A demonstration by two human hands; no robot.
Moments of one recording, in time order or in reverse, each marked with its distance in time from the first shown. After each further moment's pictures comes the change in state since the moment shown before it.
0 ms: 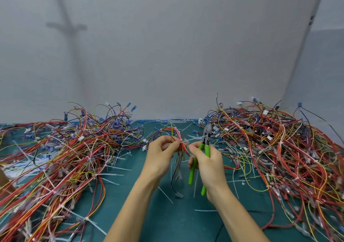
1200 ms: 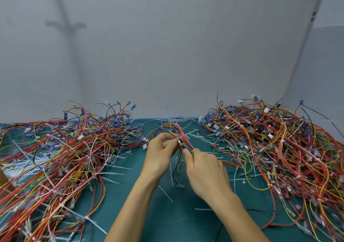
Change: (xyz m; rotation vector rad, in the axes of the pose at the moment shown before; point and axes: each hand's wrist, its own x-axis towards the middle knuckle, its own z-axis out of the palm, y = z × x) left_hand 0.002 -0.001 0.000 -0.111 -0.011 -0.040; right_hand -0.014 -0.010 -0.001 -1.198 -0.120 -0.240
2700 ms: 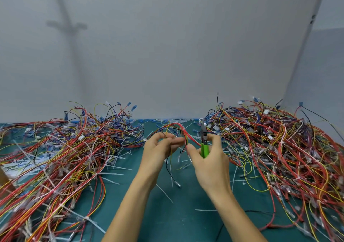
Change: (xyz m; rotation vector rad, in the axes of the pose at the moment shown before) left_hand 0.002 0.007 -0.006 -0.177 0.010 -0.052; right_hand 0.005 0.001 -0.002 0.588 0.309 0.110
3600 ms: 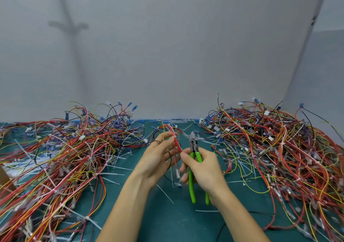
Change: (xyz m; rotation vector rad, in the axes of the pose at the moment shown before) left_hand 0.002 -0.004 -0.010 -0.240 -0.191 -0.216; right_hand 0.001 0.010 0.008 0.417 -0.392 0.283
